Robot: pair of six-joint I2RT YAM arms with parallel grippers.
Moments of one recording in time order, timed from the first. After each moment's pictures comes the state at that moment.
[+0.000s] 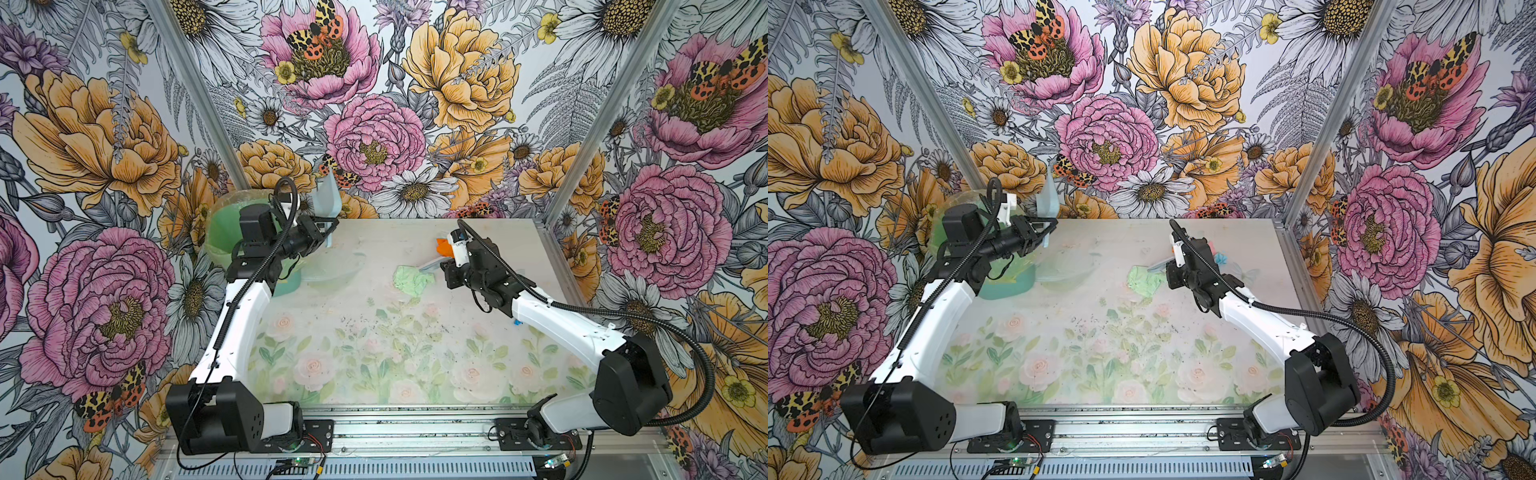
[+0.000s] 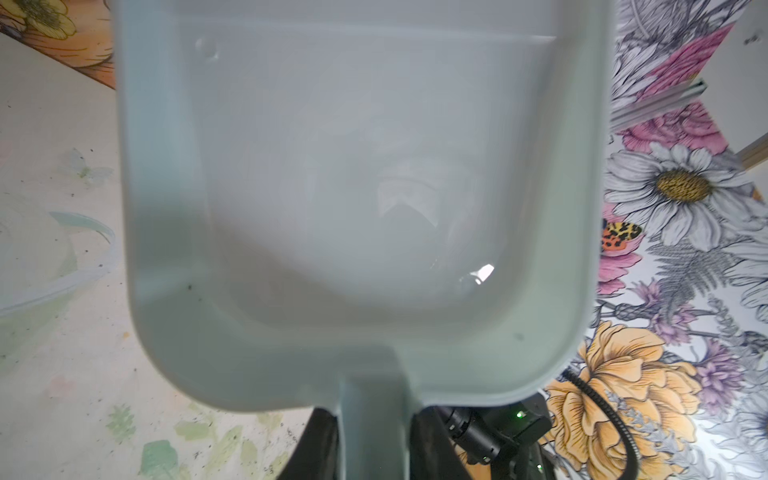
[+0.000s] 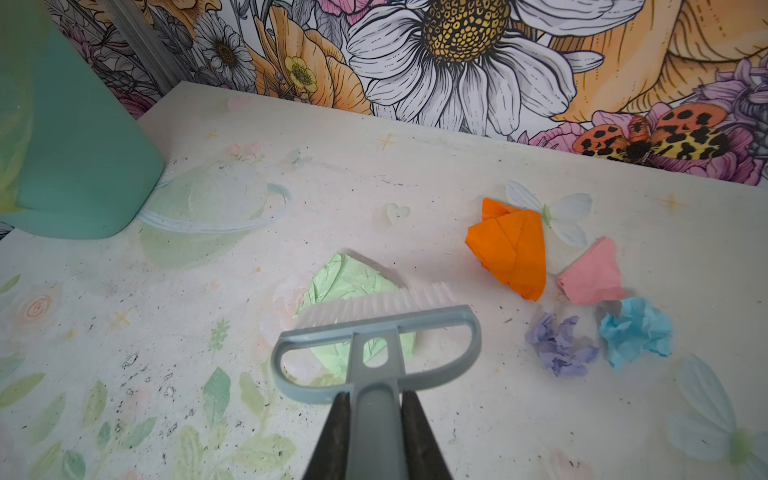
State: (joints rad) left arm 0.02 1.29 1.26 -0.29 0.76 -0.79; right arm 0.48 1.43 1.05 -0.21 0.00 0.15
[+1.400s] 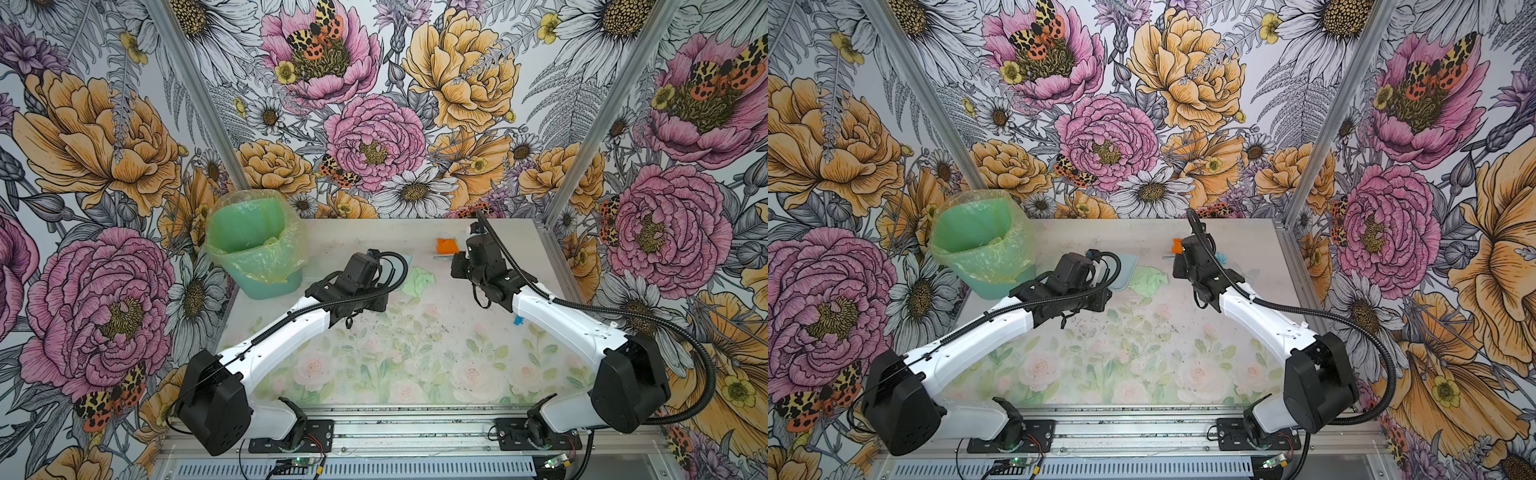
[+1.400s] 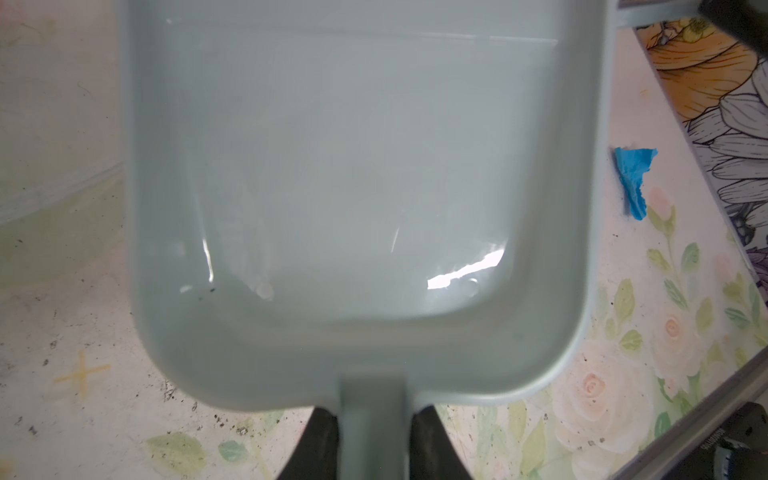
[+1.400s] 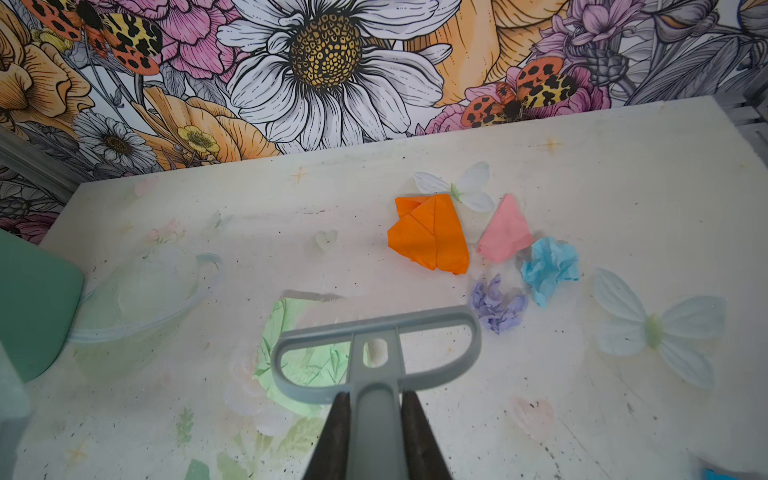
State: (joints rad) left arm -0.65 1.36 1.07 -0.56 -0.02 -0.37; right arm 0.48 1.46 1.12 -0.29 0.22 0.41
